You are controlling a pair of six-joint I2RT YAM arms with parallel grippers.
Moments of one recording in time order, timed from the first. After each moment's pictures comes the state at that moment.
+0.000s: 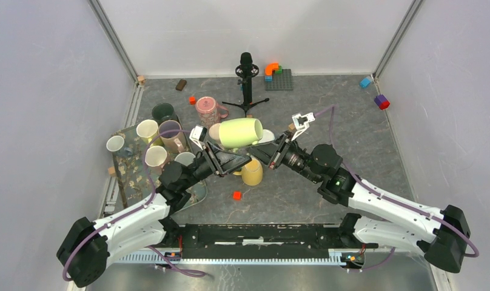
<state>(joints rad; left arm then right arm) -0.72 0.88 0.32 0.91 0.38 -1.39 0.97 0.96 0.70 0.37 0.00 0.83</state>
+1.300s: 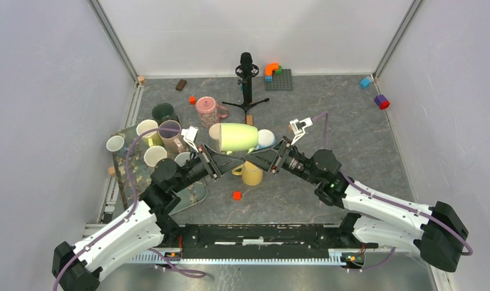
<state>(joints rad) -0.73 0.66 0.43 0.43 0.33 -1.17 0.93 1.01 0.56 0.64 -0.16 0.98</state>
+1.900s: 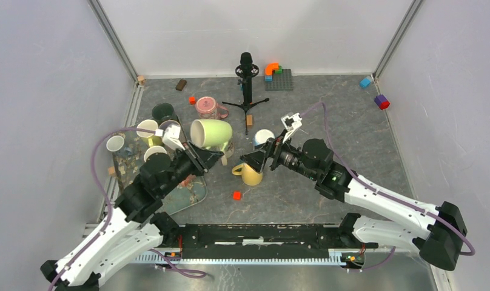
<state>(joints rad) -0.72 0.55 0.64 -0.24 -0.02 -0.92 0.93 1.03 0.70 0.29 -0.09 0.68</state>
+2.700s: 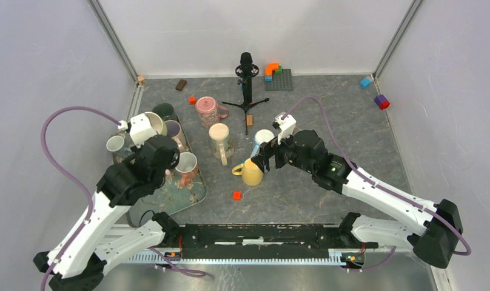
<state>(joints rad) -0.71 0.76 1.14 -1.13 -0.85 -0.78 0.87 1.08 0.84 -0.11 0.01 0.27</state>
